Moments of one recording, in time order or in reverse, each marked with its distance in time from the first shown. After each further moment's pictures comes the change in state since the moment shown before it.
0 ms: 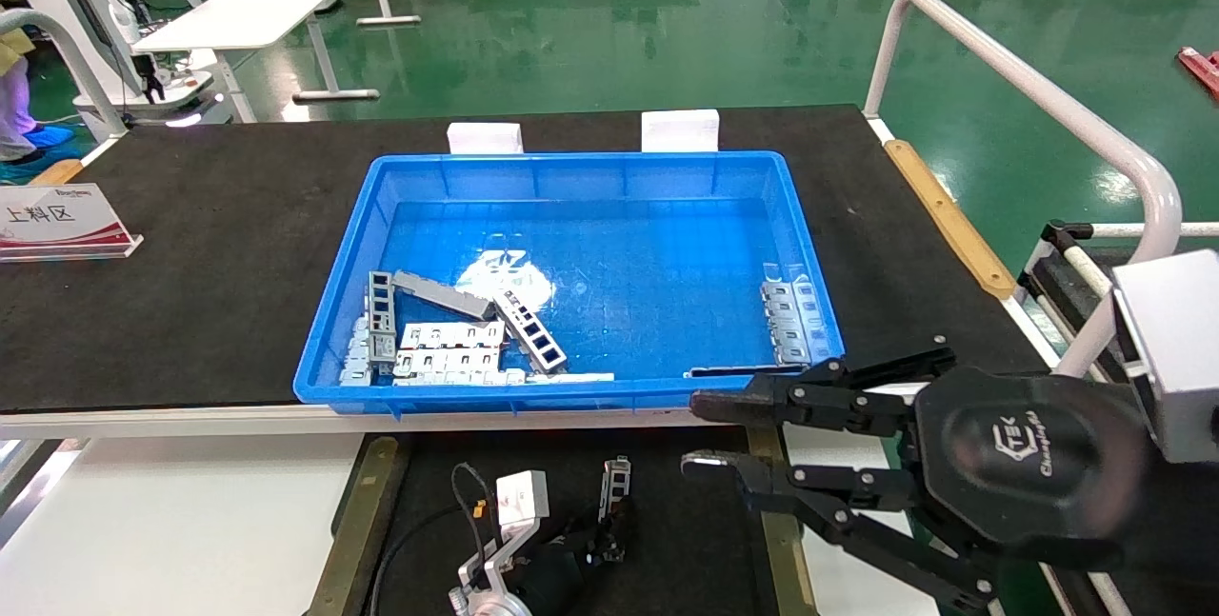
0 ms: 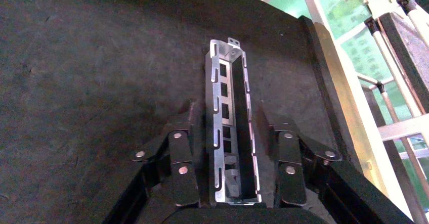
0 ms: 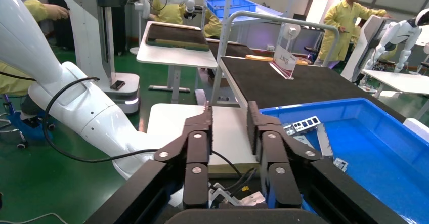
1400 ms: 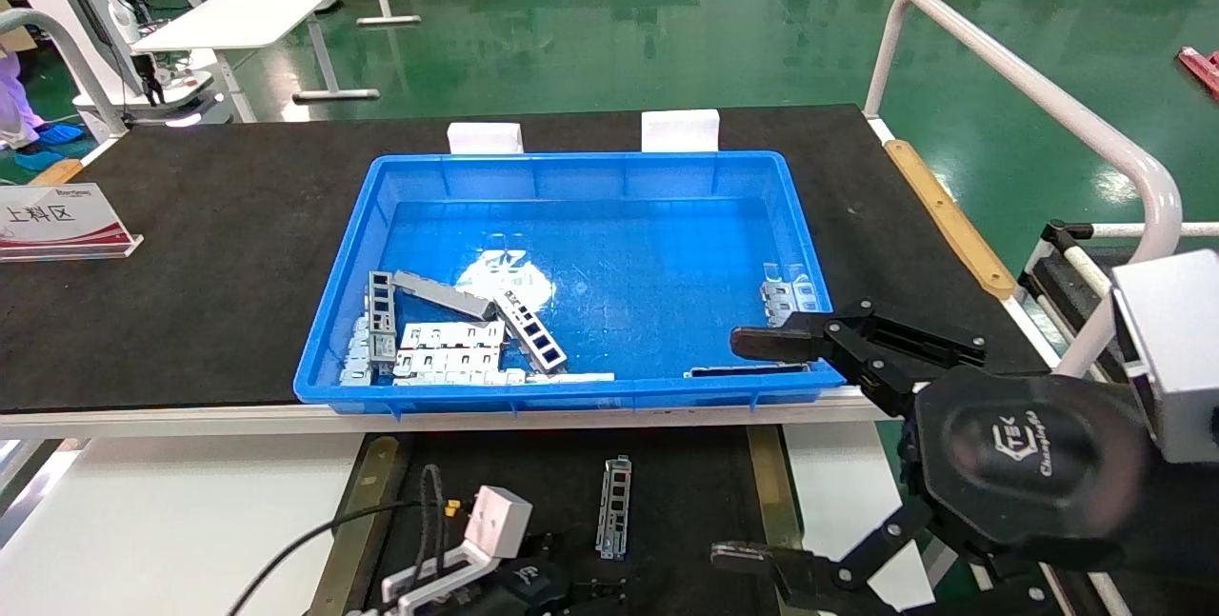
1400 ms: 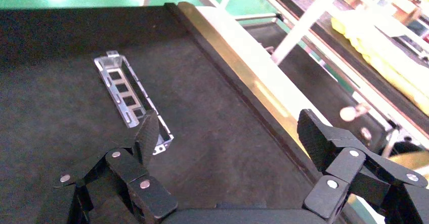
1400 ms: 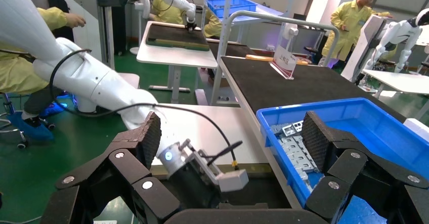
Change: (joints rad) left arm 0.063 -0.298 -0.203 -0.155 0.119 0.670 0.236; right arm 0.000 0.001 -0.001 0.000 0.001 0.001 -0.001
